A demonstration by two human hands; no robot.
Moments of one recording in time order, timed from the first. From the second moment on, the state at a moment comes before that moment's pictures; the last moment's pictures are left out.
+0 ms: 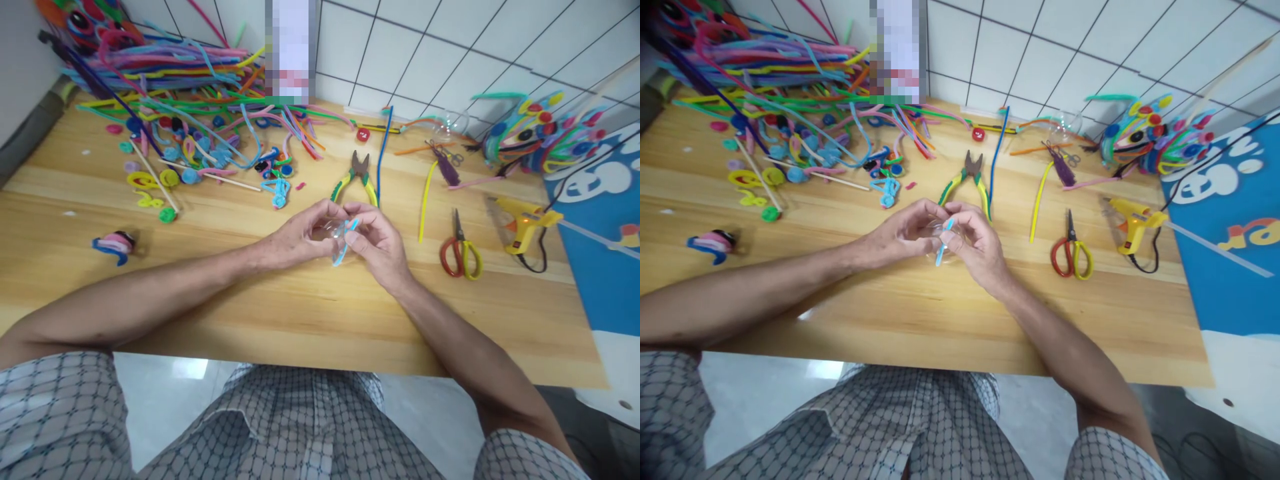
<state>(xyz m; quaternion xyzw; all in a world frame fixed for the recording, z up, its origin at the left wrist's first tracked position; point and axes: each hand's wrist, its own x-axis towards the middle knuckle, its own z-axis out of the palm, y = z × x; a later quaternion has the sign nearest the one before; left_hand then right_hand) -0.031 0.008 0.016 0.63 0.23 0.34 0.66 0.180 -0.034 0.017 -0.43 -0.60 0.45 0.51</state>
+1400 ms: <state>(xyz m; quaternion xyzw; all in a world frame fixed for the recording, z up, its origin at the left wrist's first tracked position) -0.032 -0.001 0.017 0.76 0.30 0.36 0.45 0.179 -0.032 0.024 -0.42 -0.55 0.53 0.48</state>
